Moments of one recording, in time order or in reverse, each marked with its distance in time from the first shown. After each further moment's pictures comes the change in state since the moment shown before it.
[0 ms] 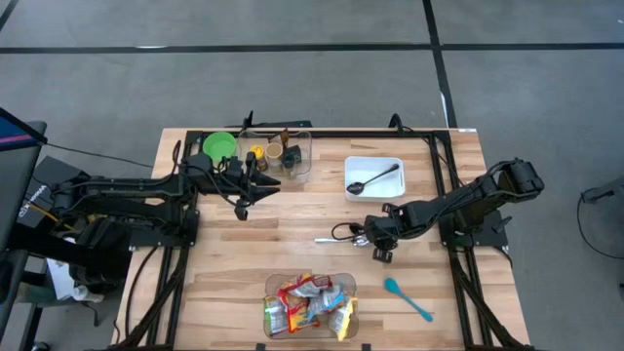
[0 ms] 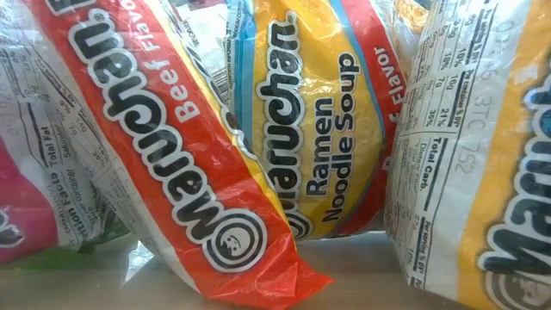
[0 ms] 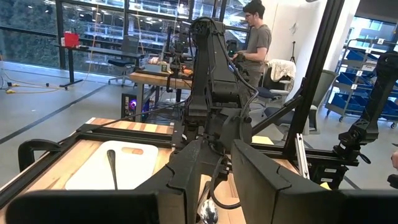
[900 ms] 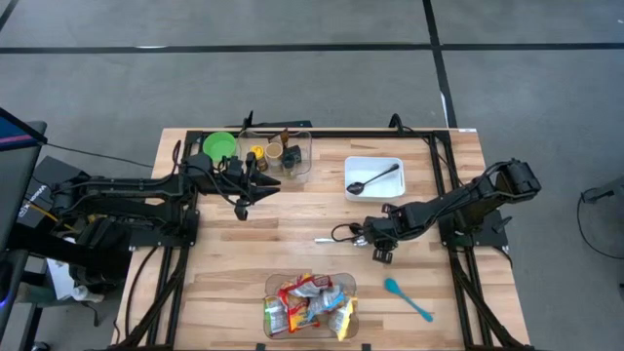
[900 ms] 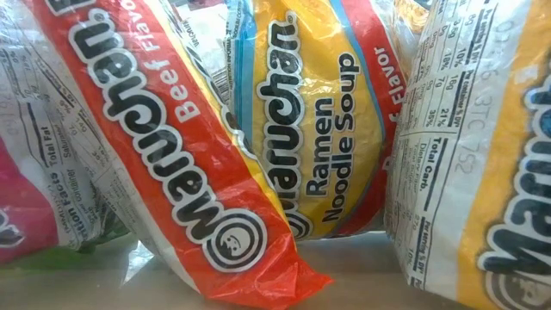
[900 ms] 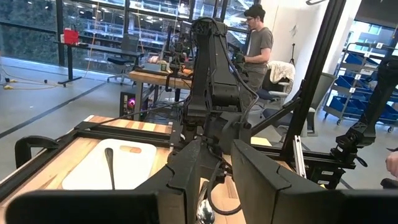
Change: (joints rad) left arm 0.000 0.000 0.000 0.000 0.000 -0.023; right arm 0.001 0.049 0.003 -0.014 0.003 -0.003
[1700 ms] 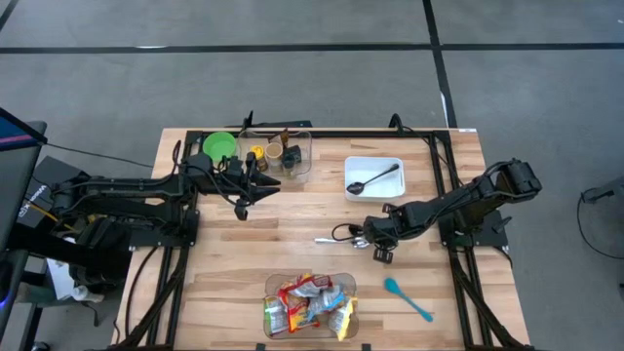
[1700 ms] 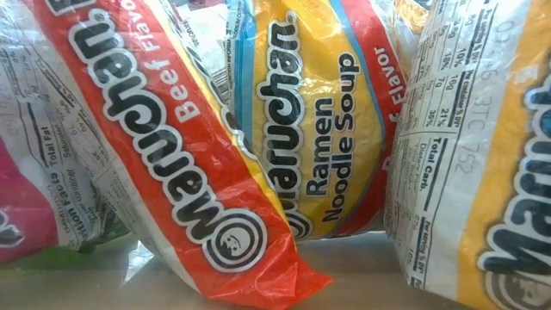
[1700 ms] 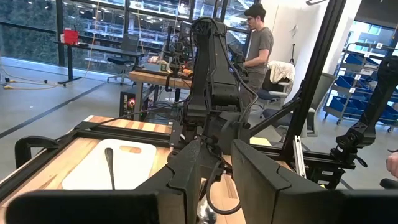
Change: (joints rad) left arm 0.000 0.000 0.000 0.000 0.000 0.000; right arm -0.005 -0.005 -0.001 -0.008 -0.015 0.004
